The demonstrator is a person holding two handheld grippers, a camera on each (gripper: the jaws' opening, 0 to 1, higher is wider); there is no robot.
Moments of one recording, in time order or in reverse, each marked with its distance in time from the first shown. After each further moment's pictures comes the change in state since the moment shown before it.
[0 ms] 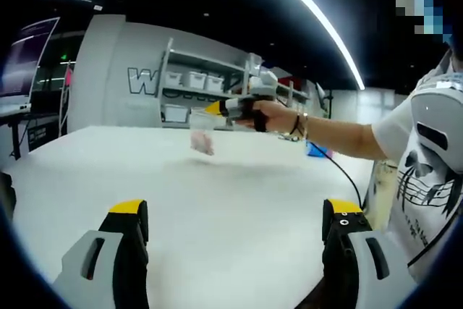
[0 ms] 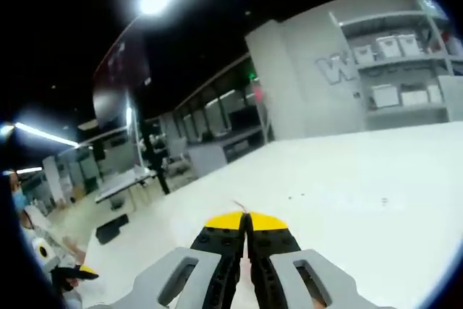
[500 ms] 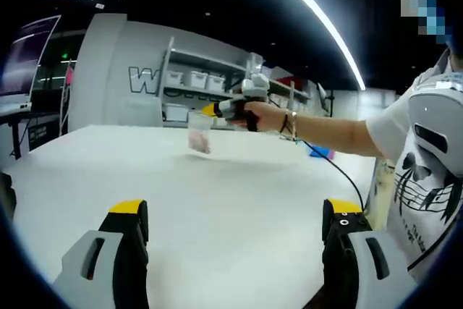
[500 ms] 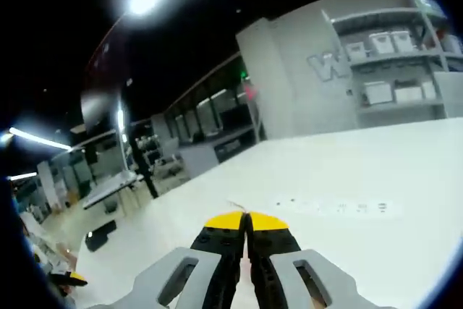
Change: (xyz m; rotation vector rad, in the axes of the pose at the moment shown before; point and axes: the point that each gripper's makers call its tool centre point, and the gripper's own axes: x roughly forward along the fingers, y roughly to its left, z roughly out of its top) left arm 0.007 0.008 0.003 -0.009 0.003 0.005; right arm 0.029 -0.031 0.009 0.029 0.002 -0.045
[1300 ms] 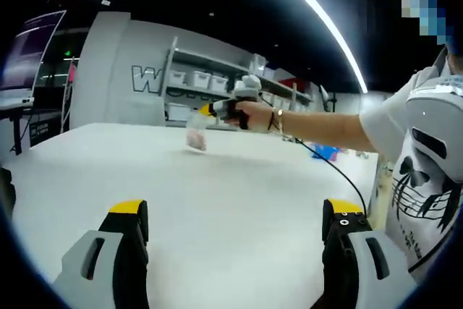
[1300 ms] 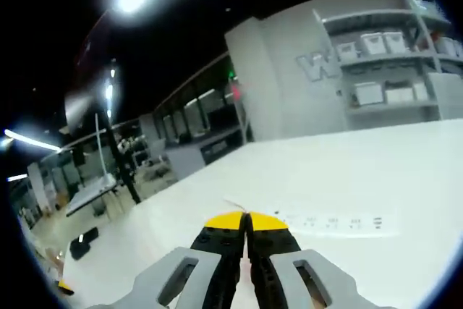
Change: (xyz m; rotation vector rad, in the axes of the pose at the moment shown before) left arm 0.000 0.008 -0.002 -0.016 -0.009 0.010; right arm 0.034 -0.030 0.013 -0.007 -0.003 -0.080
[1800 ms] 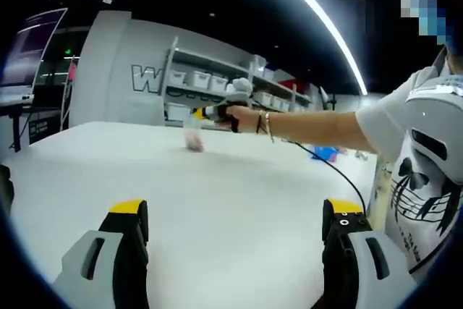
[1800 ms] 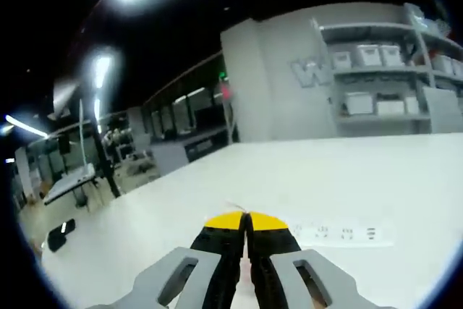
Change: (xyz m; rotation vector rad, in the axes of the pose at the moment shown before) left arm -0.003 0.001 -0.004 -0.011 -0.003 -0.004; right arm 0.028 -0.004 -0.018 -0.080 -0.004 -0.075
